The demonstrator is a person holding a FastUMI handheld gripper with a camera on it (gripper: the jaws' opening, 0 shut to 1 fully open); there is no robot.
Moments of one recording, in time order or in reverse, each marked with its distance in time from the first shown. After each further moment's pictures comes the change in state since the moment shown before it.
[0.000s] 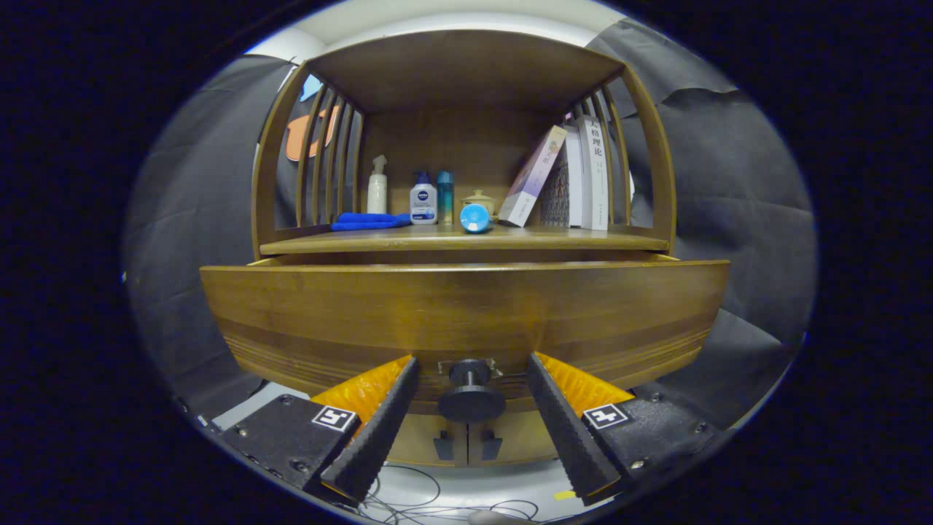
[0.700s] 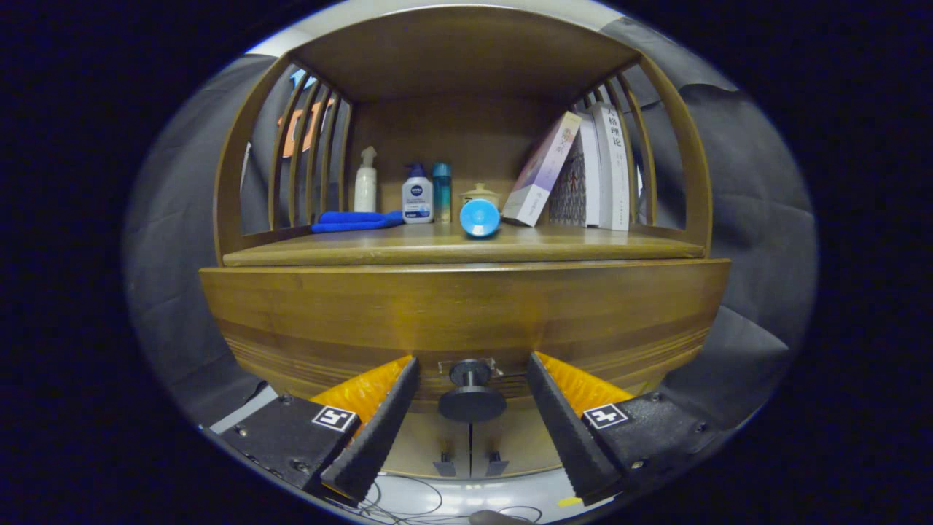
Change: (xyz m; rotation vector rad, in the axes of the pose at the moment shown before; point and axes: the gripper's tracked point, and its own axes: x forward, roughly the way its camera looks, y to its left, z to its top) arm 0.062 0.004 0.016 0.007 0.022 -0.001
